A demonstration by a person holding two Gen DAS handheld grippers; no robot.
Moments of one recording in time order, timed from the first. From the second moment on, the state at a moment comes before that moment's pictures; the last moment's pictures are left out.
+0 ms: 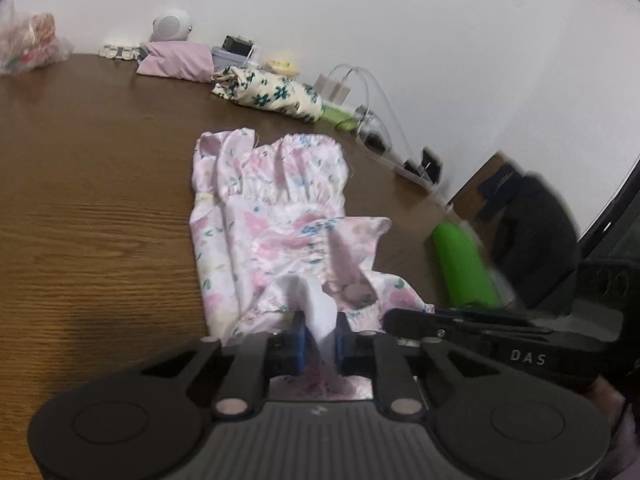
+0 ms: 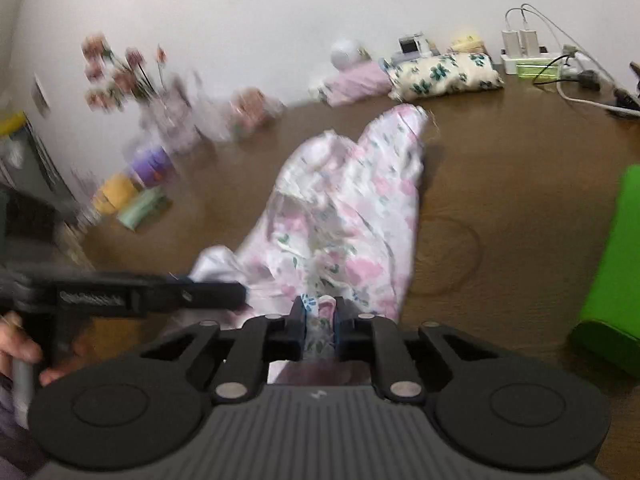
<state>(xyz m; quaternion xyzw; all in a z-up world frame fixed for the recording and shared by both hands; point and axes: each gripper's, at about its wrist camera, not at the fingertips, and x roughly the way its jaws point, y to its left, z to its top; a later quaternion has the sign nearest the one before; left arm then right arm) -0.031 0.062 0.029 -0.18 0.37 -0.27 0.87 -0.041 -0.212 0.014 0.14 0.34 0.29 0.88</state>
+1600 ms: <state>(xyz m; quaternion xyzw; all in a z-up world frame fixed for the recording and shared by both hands) -0.121 0.023 0.020 0.25 0.24 -0.41 0.84 -0.110 -0.213 0.043 -0.05 0.32 0.52 0.79</state>
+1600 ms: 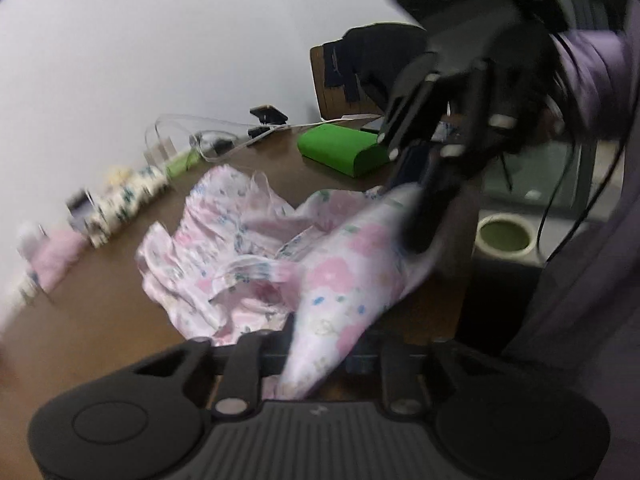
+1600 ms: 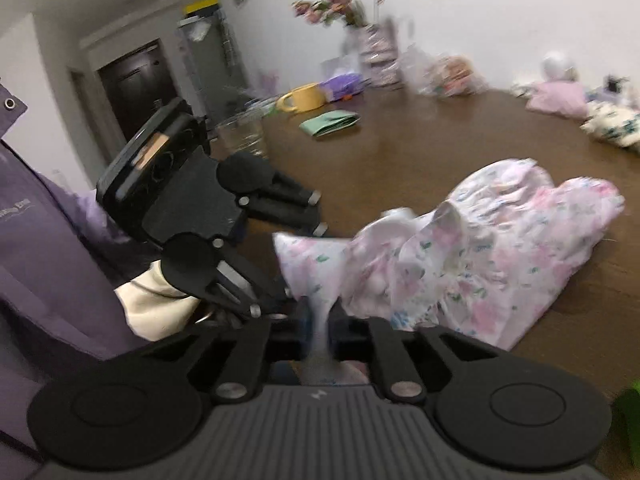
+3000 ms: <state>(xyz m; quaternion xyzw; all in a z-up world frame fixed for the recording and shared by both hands) -0.021 0.070 0.032 -0.16 0.40 -0.33 0.84 -0.058 -0.263 0.035 0.18 0.31 0.28 0.89</state>
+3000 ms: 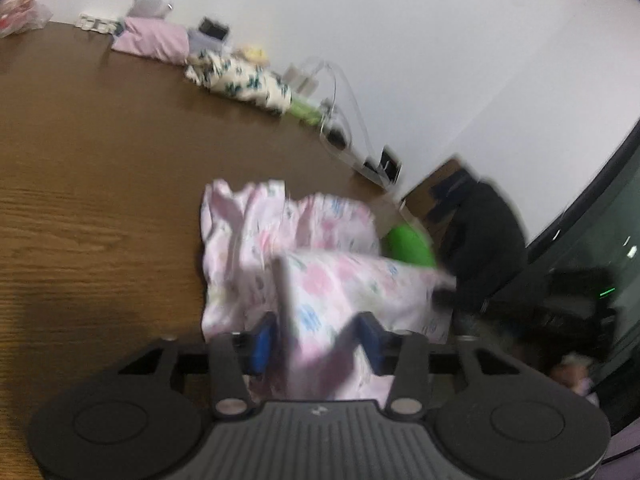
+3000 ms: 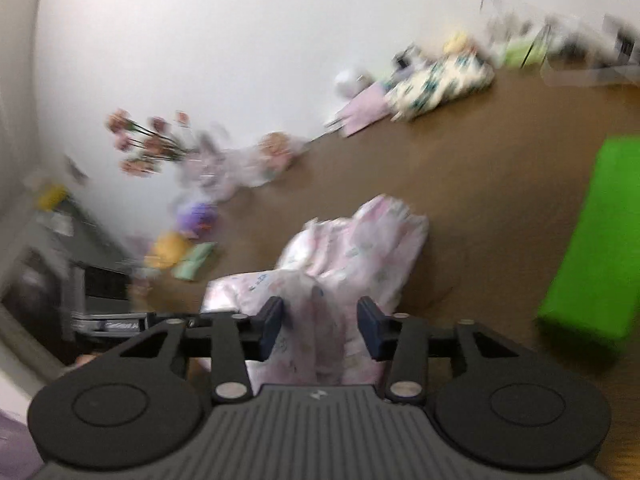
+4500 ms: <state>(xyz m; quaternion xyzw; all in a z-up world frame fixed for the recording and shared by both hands) -0.069 0.075 0.037 -0.14 0.36 -0.21 0.90 -0.065 -0.180 0.013 0.04 0.29 0.31 0.90</state>
